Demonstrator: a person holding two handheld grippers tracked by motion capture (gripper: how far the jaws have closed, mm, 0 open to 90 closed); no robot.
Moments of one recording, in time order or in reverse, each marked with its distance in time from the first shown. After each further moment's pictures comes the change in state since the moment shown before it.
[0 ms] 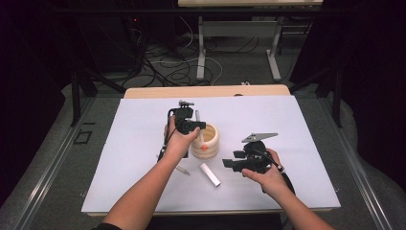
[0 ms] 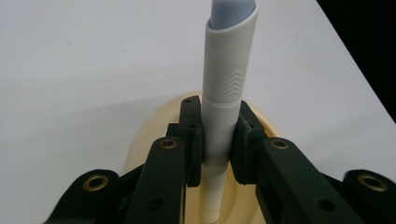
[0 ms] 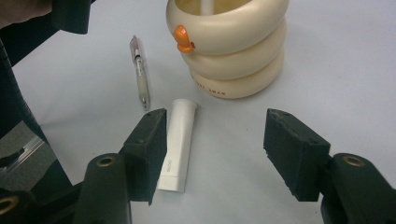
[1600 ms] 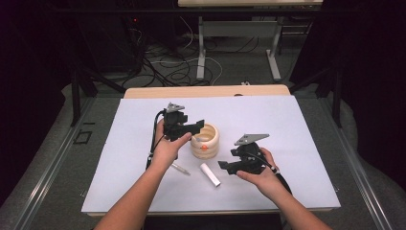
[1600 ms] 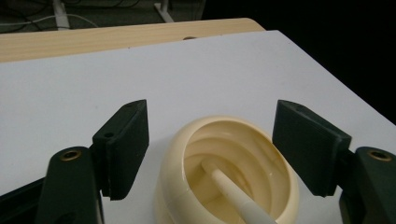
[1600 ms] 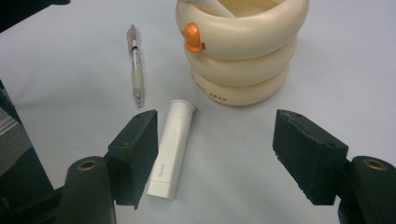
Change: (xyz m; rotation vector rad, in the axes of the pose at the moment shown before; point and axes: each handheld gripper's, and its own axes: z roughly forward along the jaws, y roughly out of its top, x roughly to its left) left arm 0.011 -0.019 -0.039 -0.259 -0.026 0.210; right arm 0.011 0.004 0.011 0.013 -0.035 -0.142
